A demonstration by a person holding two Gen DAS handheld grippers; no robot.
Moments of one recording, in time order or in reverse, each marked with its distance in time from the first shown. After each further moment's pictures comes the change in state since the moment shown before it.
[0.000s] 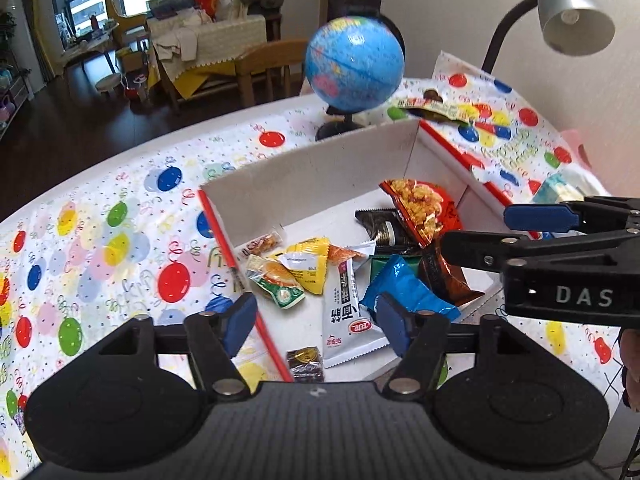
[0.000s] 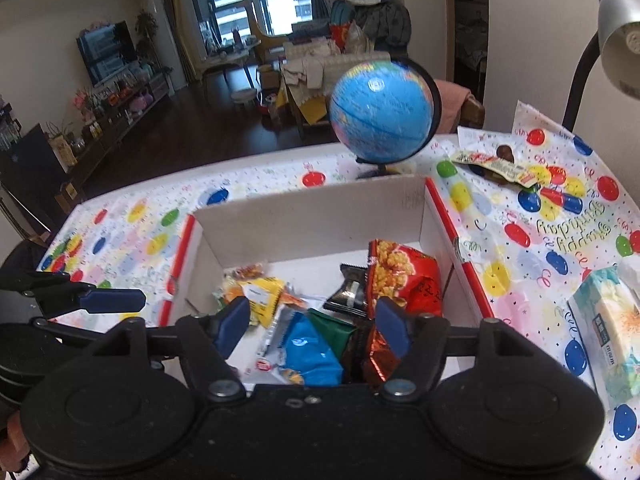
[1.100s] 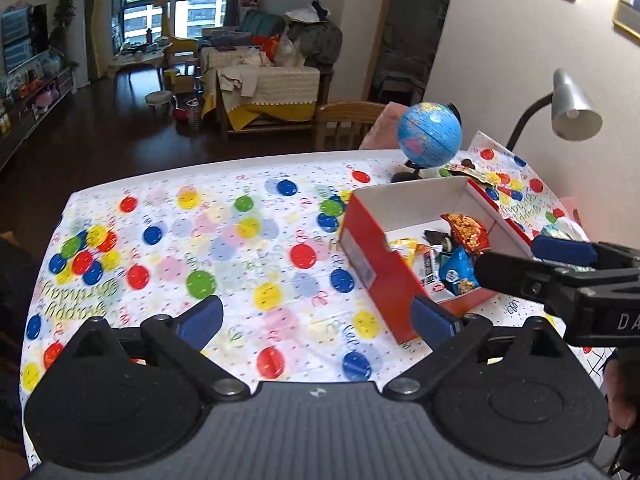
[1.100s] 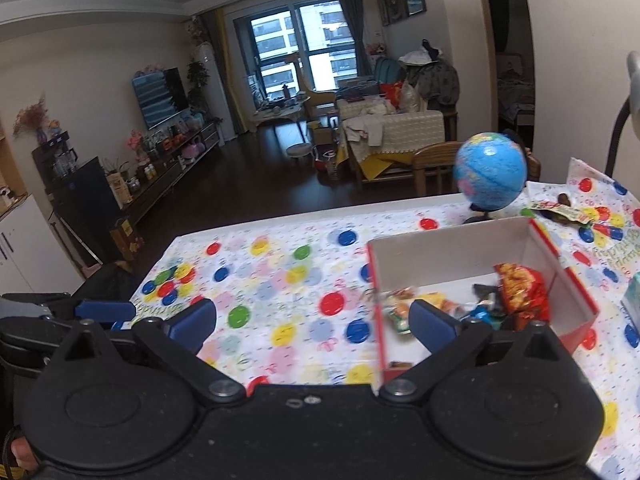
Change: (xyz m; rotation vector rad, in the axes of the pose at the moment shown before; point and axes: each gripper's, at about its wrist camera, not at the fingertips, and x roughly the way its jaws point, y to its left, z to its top) left arm -0.153 0.148 -0.102 -0.158 -0.173 0.011; right arm -0.080 0.168 -0.042 -0.030 -0.174 0.116
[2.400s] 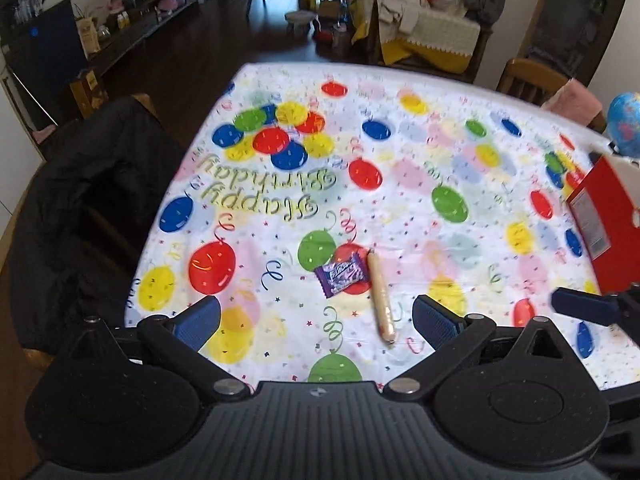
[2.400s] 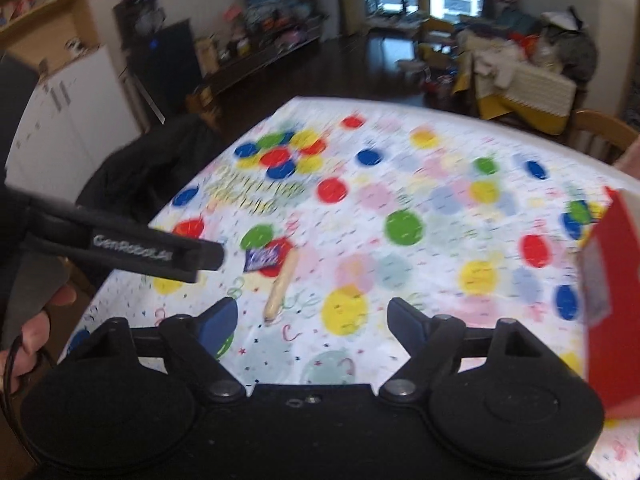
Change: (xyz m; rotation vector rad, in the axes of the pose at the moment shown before) left arm 0.065 0.205 -0.068 -0.238 0.202 0.306; right arm 0.170 0.172 -0.078 -0.307 0.304 0.184
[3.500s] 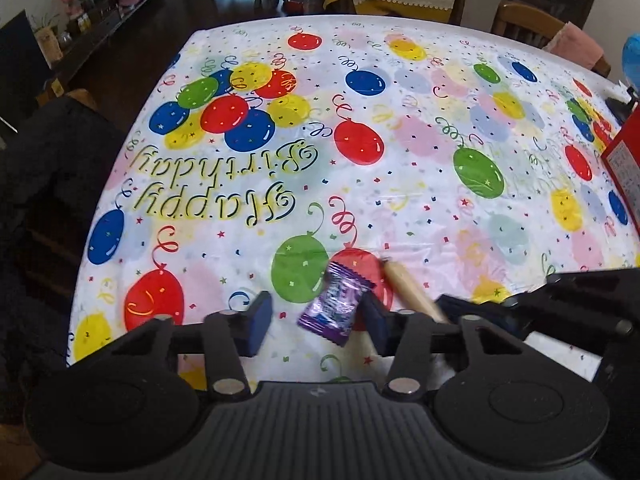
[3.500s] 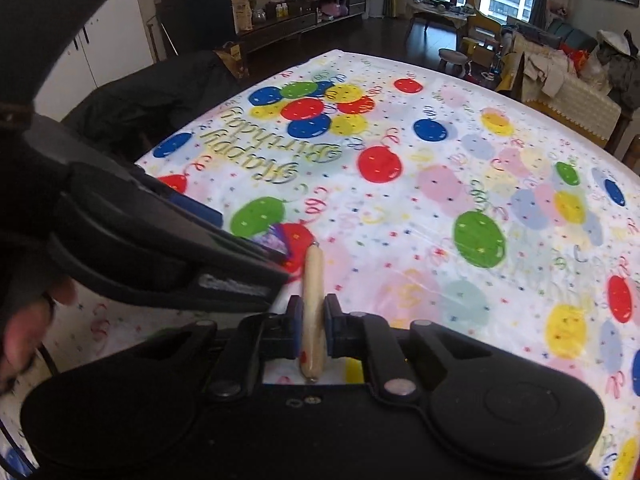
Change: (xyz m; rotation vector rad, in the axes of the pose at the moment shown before) left arm 0.089 -0.013 0.018 0.123 0.071 -0.007; right arm 0.108 0.012 0.009 -0.141 0.072 0.006
